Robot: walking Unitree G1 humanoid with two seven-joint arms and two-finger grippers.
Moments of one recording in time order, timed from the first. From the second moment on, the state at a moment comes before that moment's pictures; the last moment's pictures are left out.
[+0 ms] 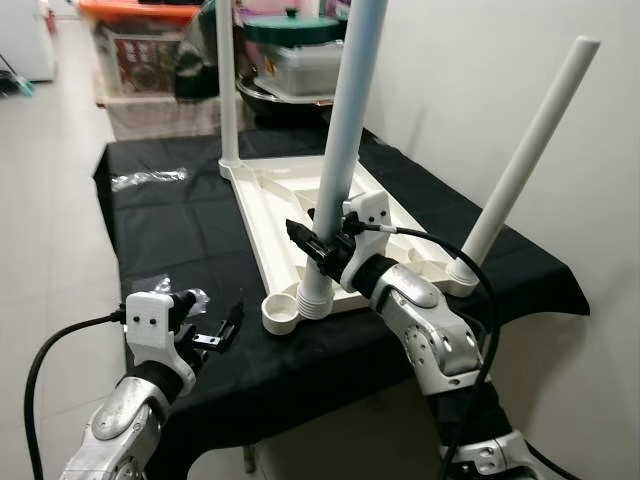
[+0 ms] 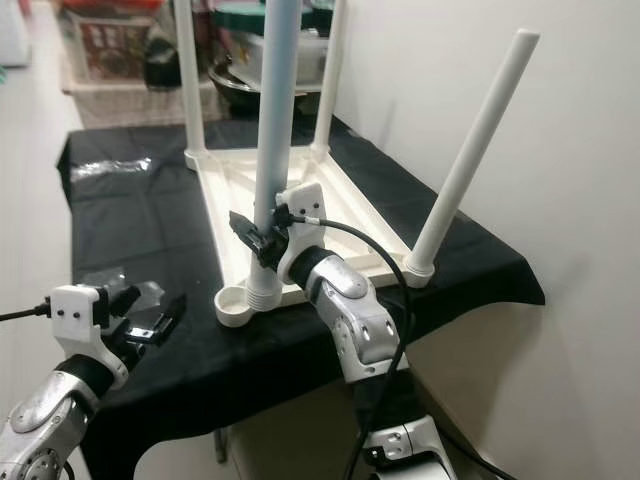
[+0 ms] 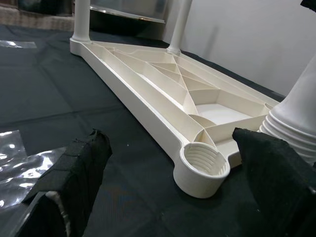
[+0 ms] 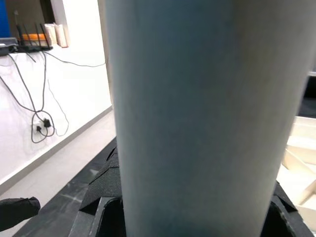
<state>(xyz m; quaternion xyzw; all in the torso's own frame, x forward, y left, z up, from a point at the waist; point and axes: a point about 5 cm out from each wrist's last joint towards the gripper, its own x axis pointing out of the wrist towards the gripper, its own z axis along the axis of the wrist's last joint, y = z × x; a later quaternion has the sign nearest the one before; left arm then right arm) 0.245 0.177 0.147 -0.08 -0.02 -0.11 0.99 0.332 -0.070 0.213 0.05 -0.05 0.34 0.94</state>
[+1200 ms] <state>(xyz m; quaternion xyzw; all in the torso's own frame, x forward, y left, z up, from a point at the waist) 0.246 0.180 0.153 -0.08 -0.03 -0.11 0.99 0.334 -0.072 0.215 0.05 -0.06 0.34 0.94</state>
